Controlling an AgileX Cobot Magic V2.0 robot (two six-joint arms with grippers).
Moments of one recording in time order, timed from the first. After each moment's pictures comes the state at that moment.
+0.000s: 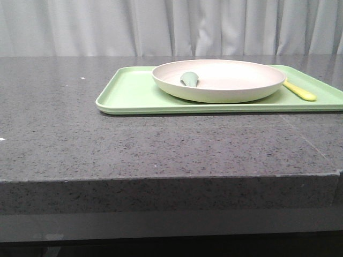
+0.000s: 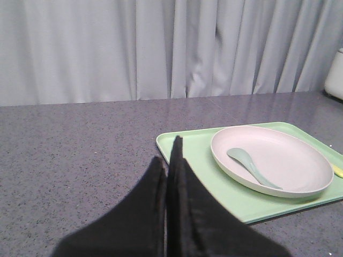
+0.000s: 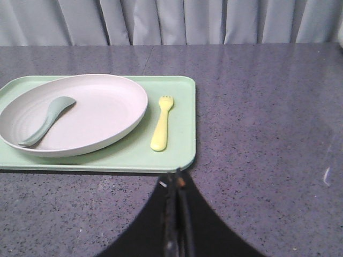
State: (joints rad) left arm -0.38 0.43 -0.54 0.11 0.25 -0.18; right arm 0.07 0.26 -0.37 0.04 0.37 0.06
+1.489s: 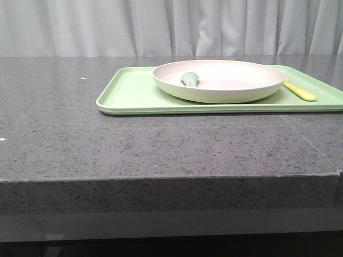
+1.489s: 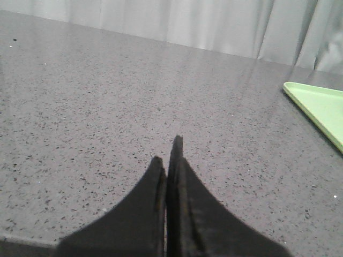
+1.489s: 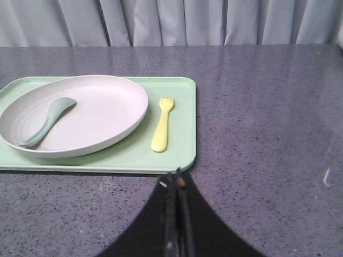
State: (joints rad) left arm 0.02 -0.01 0.01 0.02 0.18 -0.18; right arm 0.07 0.26 -0.37 0.04 0.37 0.06
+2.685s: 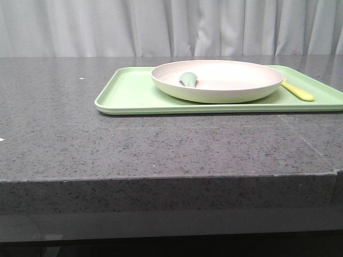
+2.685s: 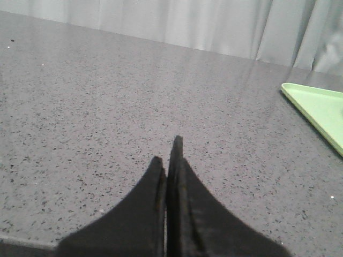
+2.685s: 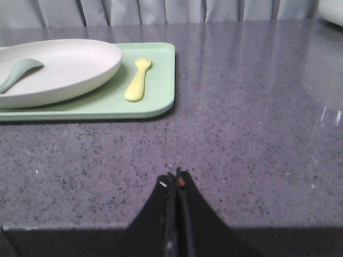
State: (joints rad) left arm 0.02 -0.01 0.01 0.01 0.17 -0.18; right arm 0.01 0.01 0.01 0.04 0.21 0.06
